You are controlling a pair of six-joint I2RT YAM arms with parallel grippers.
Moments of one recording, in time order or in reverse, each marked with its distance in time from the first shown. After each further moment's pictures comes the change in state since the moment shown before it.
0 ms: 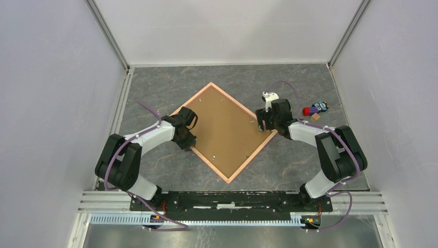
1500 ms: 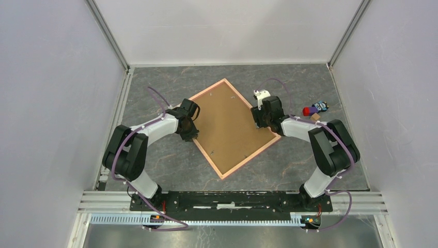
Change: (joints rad) left arm 0.013 0.118 0.116 0.098 -0.003 0.337; right arm 0.069 0.083 0.092 -0.019 0.094 -0.033
